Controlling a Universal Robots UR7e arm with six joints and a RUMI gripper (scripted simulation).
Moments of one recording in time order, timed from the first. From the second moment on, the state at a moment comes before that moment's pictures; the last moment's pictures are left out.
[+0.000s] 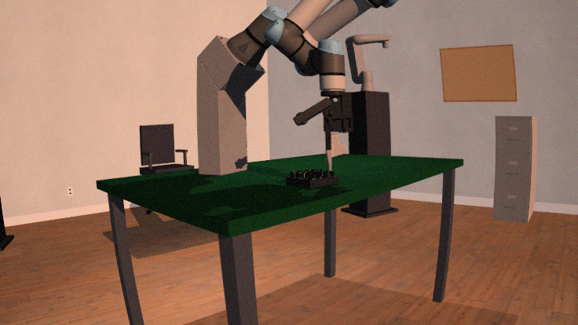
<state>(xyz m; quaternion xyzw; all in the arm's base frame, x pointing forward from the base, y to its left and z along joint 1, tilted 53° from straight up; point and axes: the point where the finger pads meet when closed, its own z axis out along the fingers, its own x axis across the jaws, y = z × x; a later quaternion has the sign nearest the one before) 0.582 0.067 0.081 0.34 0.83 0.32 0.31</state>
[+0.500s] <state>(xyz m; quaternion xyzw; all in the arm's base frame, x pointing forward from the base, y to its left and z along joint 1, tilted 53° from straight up) 0.589 0.070 0.076 0.34 0.83 0.32 0.31</state>
